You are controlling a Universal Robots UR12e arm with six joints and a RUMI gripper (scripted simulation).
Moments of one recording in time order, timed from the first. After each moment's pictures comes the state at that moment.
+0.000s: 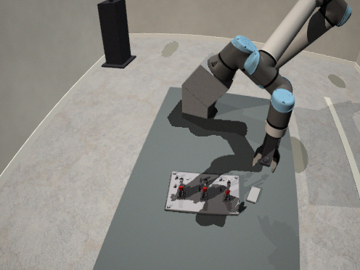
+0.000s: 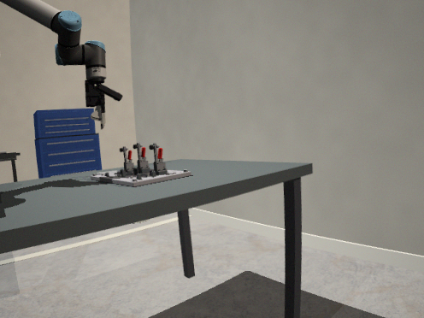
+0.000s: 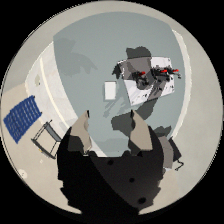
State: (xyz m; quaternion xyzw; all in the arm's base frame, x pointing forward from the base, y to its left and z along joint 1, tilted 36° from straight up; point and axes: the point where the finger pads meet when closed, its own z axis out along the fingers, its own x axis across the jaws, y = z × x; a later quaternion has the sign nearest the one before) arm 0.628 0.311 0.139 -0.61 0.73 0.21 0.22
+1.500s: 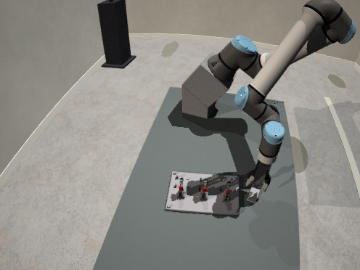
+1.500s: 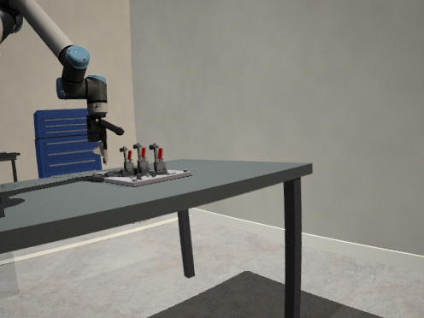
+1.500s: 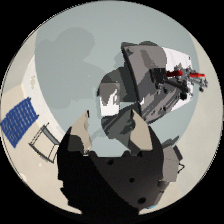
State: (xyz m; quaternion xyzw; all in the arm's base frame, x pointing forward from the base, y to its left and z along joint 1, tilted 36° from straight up) arm 0.634 0.400 0.011 -0.61 0.73 0.21 0.22
